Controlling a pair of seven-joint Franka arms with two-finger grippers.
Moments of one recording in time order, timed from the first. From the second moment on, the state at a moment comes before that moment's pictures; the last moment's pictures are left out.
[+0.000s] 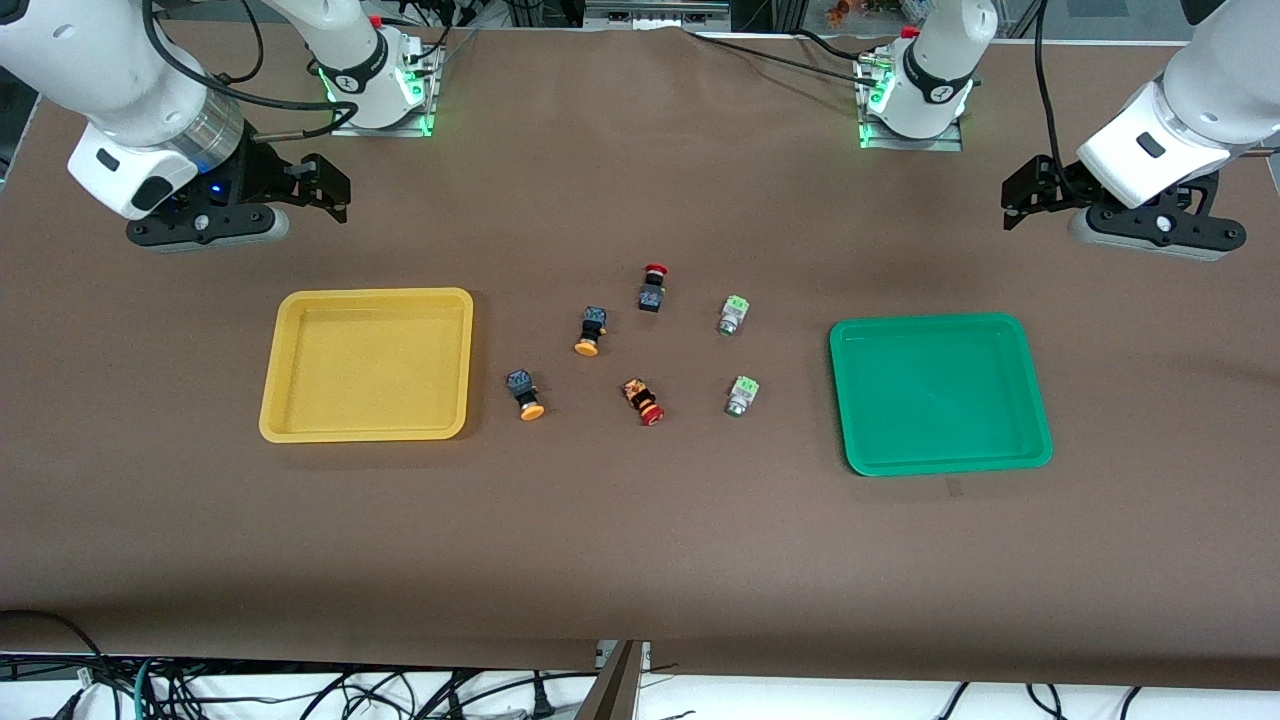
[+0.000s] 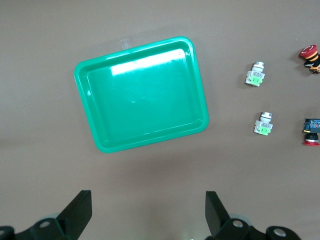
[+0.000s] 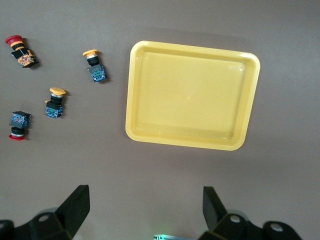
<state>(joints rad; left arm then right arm) 0.01 -0.07 -0.15 -1.71 0.00 1.57 0.02 0.20 -0.02 0.09 -1.69 0.02 1.59 0.16</state>
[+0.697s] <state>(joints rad) 0.01 -0.03 -0.20 -1.69 0.00 1.58 0.02 0.20 -0.02 0.09 -1.69 0.02 1.59 0.16</state>
